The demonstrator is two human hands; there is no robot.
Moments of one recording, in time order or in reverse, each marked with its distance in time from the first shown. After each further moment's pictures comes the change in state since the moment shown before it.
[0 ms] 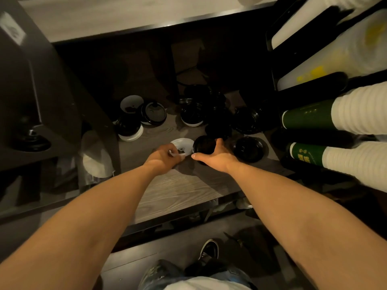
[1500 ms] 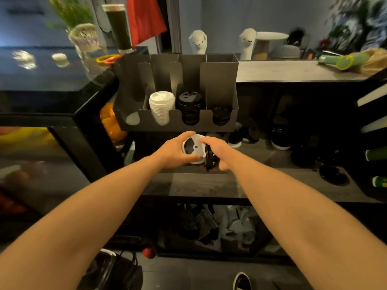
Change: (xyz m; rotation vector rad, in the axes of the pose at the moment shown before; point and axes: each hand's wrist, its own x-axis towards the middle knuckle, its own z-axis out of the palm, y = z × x) left_hand -0.287 -0.166 -0.228 0.026 0.252 0.243; right_hand -0.233 -0.229 0.233 0.454 -0.328 -0.180
